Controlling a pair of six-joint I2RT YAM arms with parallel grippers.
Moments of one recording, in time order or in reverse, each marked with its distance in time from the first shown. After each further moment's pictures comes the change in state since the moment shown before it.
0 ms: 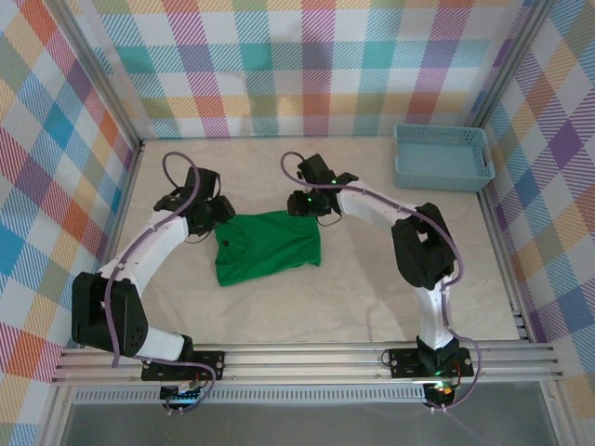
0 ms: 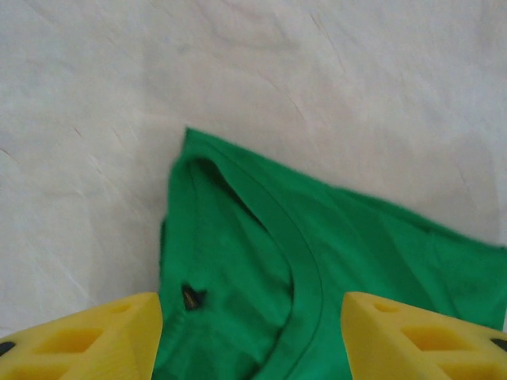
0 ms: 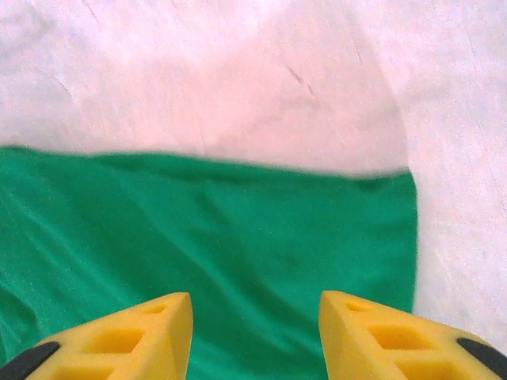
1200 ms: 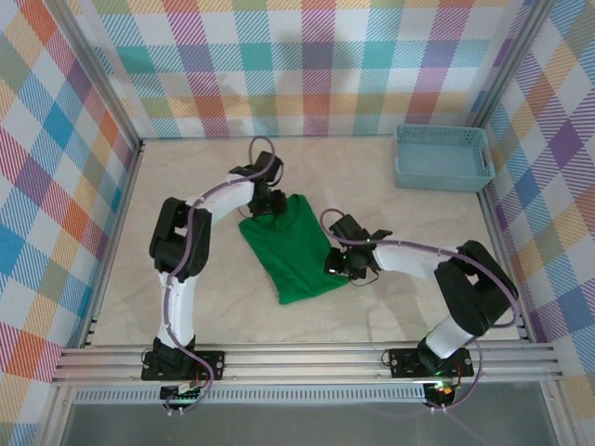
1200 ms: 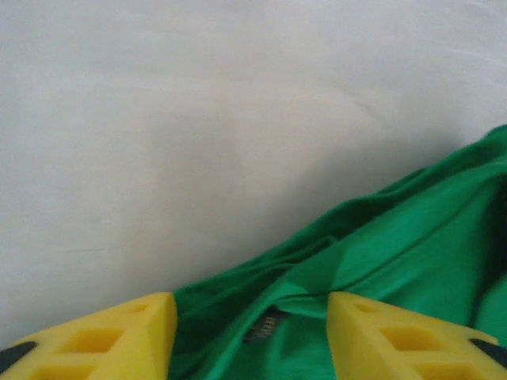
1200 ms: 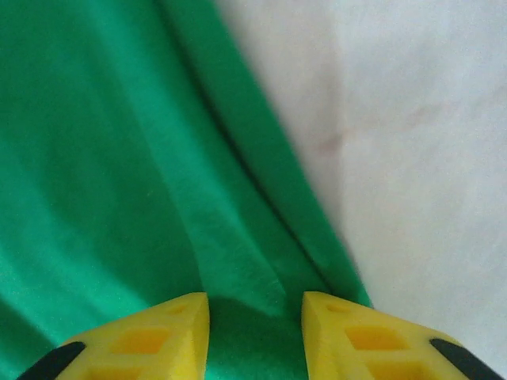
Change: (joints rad) left arm -0.217 0.690 0.568 -0.034 0.117 0.263; right arm 0.071 -0.510 -0.823 0.102 0.003 0.359
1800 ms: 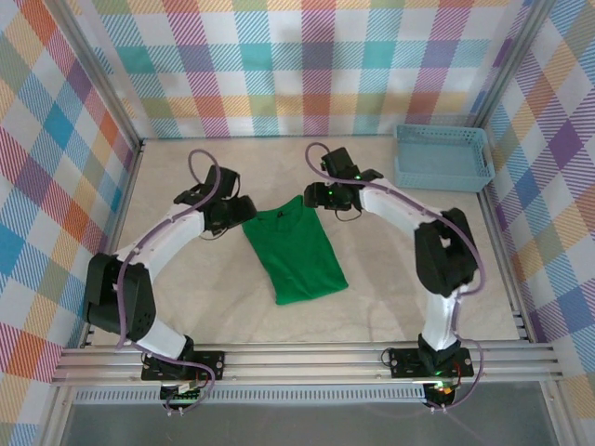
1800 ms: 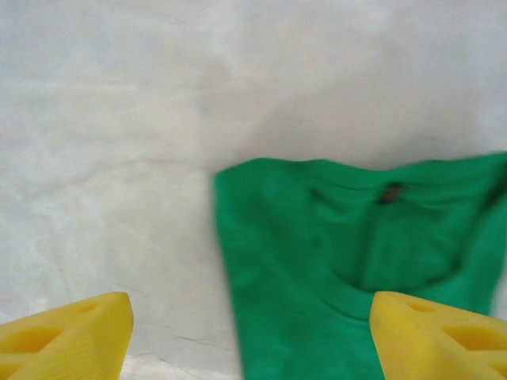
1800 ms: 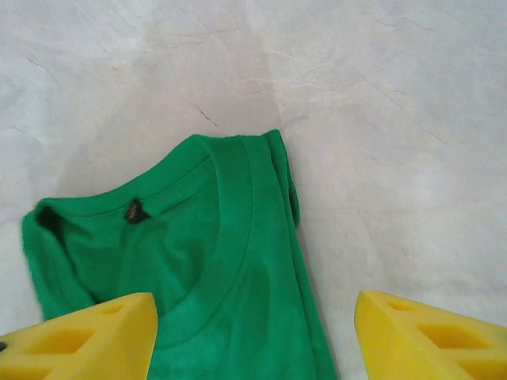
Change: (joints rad) left arm 0.143 -0.563 -0.531 0.084 -0.053 -0.251; right arm -0.156 0.386 0.704 -0.108 0.026 -0.364
